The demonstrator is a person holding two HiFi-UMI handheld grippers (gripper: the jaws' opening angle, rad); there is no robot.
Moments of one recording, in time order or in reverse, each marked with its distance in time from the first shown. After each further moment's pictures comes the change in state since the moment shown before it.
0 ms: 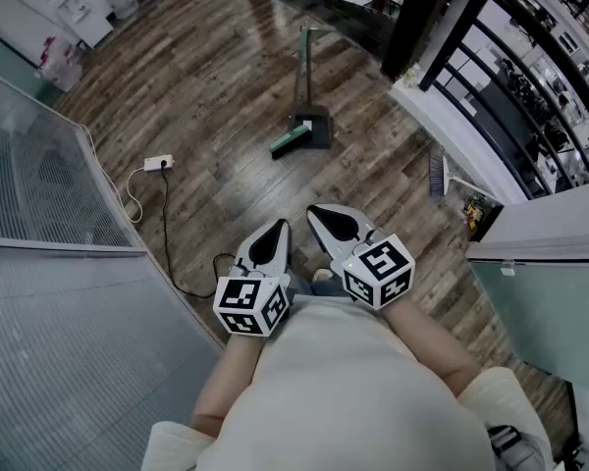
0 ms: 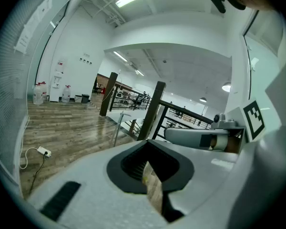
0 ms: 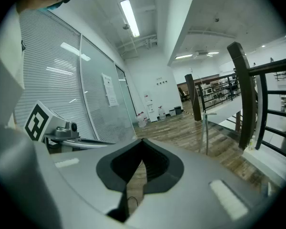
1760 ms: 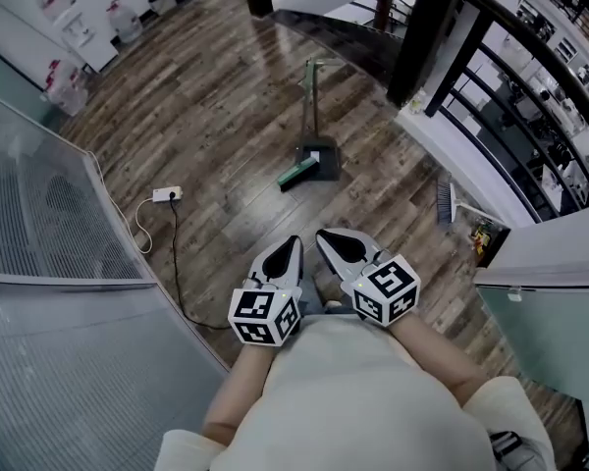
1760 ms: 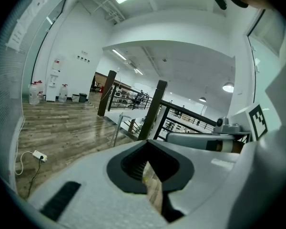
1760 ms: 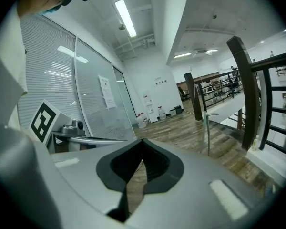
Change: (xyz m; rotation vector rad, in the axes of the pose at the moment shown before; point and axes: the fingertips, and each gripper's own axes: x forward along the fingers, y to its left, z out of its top) left arm 0.065 0.023 0.031 -0.007 0.013 -0.016; right arm 0.036 -0.047 0.019 0.027 0.002 0.017
